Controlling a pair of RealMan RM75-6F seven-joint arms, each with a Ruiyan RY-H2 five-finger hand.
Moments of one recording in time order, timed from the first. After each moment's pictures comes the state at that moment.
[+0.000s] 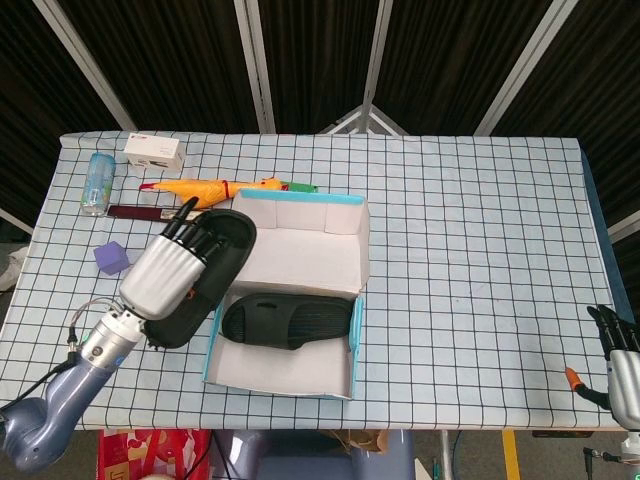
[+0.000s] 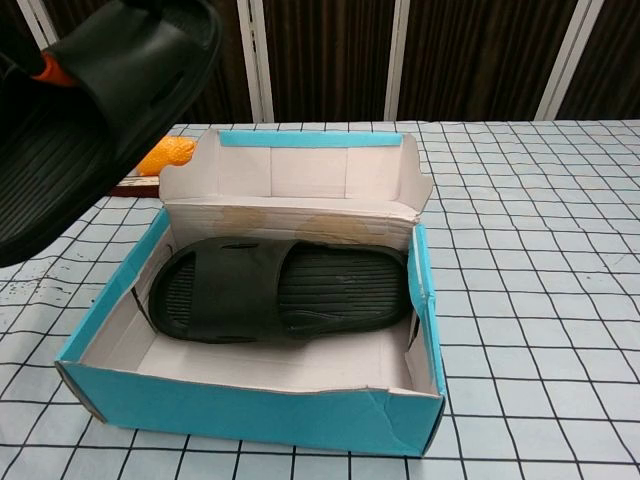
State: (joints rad) left arm -0.67 -1.11 -0.15 -1.93 1.52 1.24 0.68; right arm -0.03 -1.03 0.07 -1.76 -1.41 1.52 -0.09
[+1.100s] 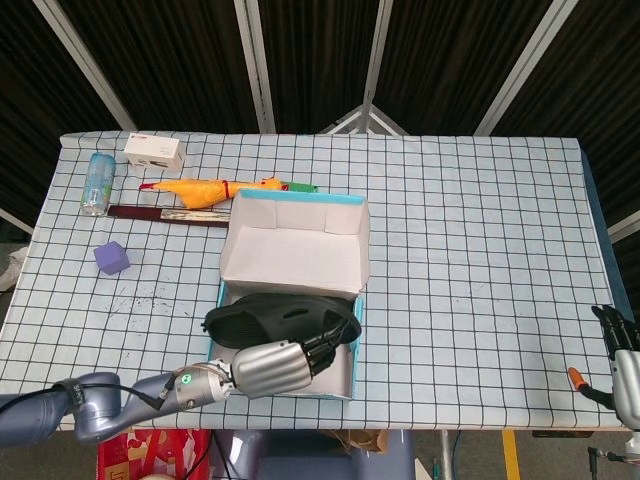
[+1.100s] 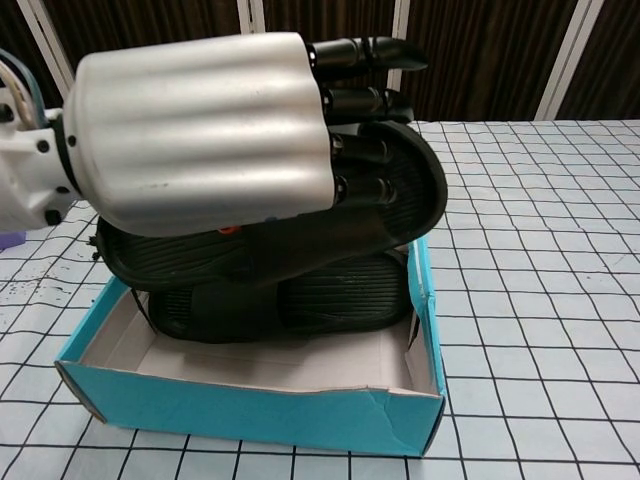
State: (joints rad) left arm -0.87 -1.36 -0.07 -1.75 2.01 1.01 0.96; right arm -0.03 -1.02 0.07 -1.75 -1.40 1.52 -0.06
